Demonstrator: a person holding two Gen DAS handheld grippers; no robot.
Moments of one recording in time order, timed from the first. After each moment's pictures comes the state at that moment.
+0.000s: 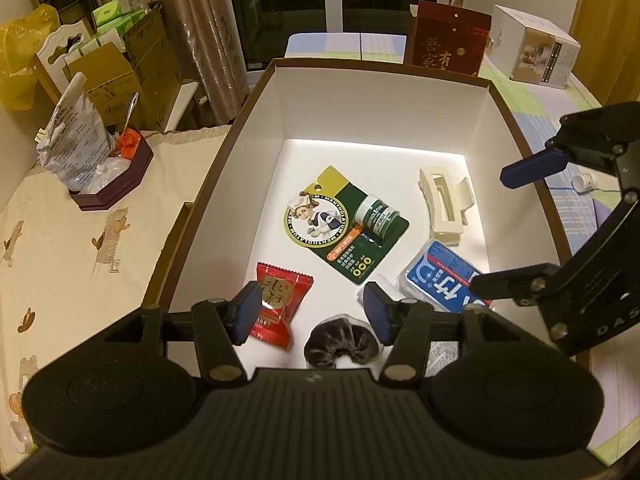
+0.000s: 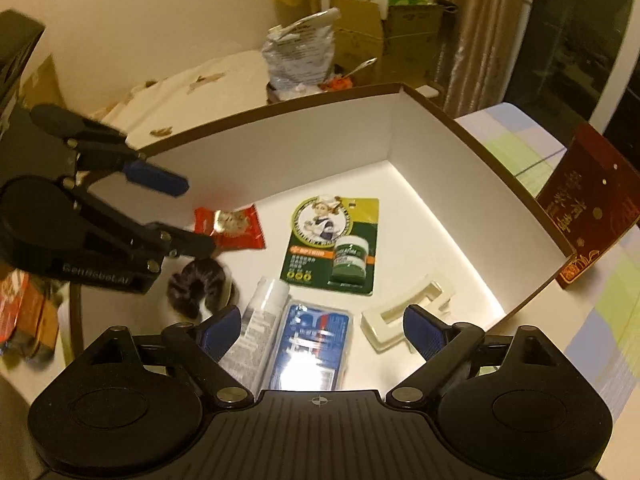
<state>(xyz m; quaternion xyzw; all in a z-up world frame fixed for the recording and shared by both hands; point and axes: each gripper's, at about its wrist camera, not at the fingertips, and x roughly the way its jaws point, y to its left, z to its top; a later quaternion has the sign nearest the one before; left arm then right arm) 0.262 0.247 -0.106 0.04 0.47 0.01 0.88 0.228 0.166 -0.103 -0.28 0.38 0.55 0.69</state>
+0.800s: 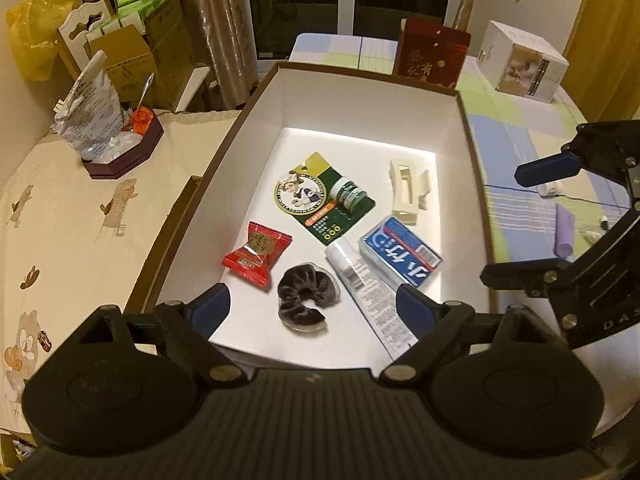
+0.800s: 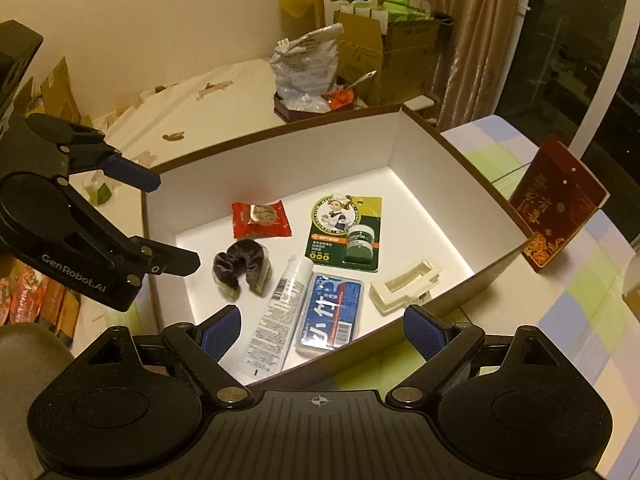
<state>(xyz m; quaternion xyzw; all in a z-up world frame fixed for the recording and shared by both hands) 0.201 0.224 -0.052 0.00 0.48 0.03 0.88 0.184 0.116 -0.051 -0.27 0.37 0.54 0.71</state>
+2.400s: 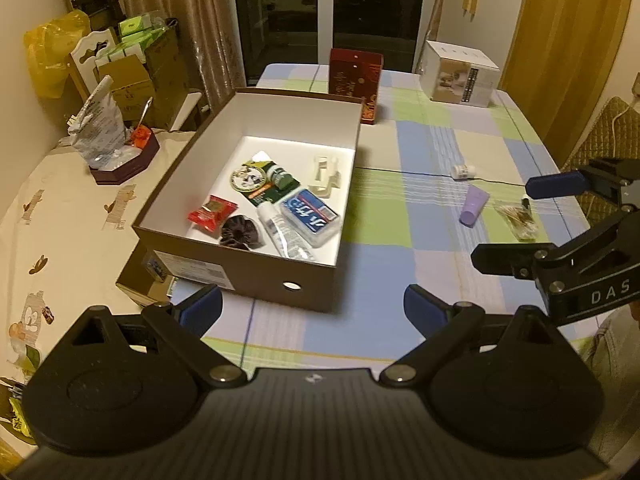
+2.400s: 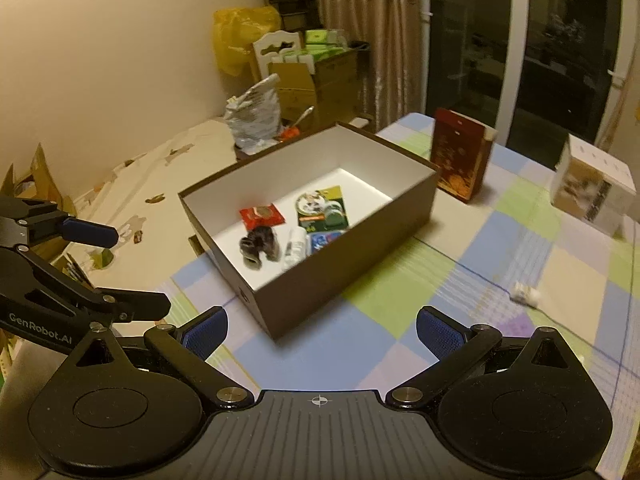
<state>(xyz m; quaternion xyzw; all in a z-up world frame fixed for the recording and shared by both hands) 0.063 0.116 0.016 0.00 0.44 0.02 0.90 0.090 -0.046 0.012 -0.15 0.37 0.48 0.78</state>
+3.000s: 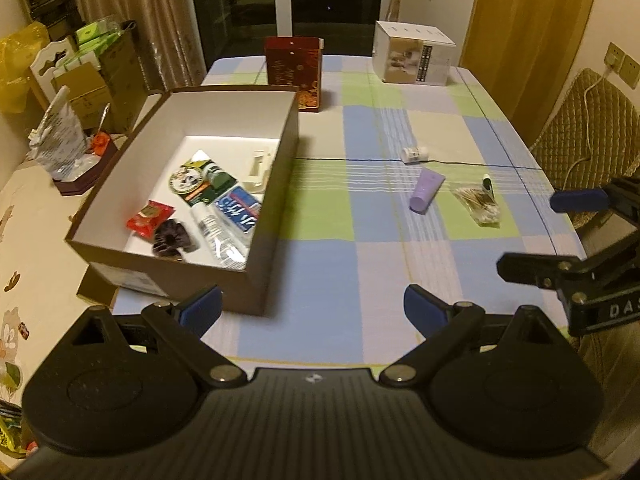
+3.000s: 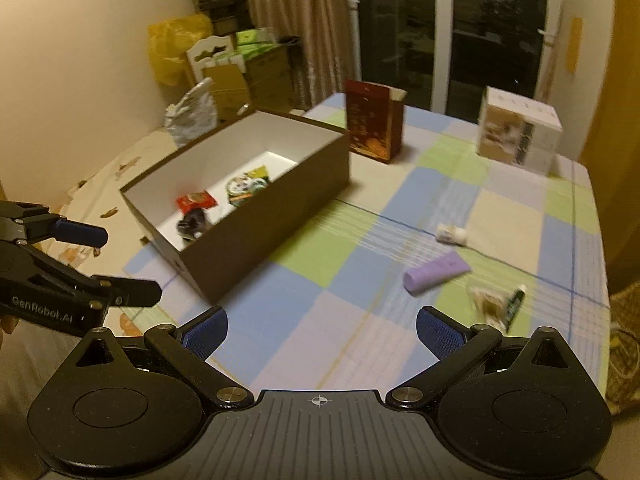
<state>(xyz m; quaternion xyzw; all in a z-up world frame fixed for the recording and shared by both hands) 0.089 0.051 -0.005 0.02 0.46 -0.02 0.89 0.102 -0.135 0.003 -0.12 0.39 0.40 0.82</state>
